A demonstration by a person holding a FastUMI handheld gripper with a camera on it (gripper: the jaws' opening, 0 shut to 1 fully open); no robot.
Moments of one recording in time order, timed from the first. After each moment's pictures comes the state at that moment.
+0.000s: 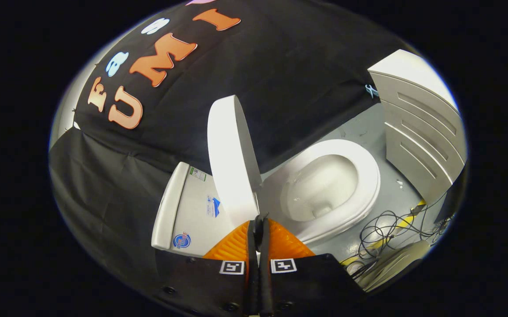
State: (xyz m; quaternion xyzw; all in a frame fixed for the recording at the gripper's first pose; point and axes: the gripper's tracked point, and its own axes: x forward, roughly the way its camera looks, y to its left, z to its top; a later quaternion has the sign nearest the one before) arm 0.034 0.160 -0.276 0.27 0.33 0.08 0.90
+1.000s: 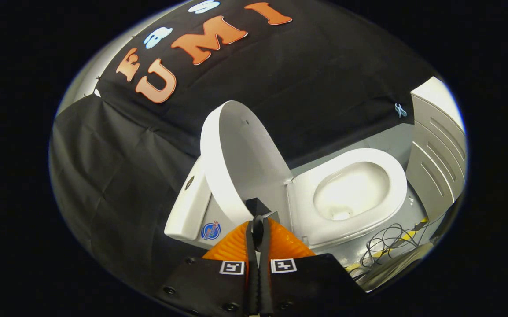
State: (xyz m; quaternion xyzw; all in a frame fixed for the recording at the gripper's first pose) arm 0.017 0.279 -0.250 0.18 0.32 0.14 0.92
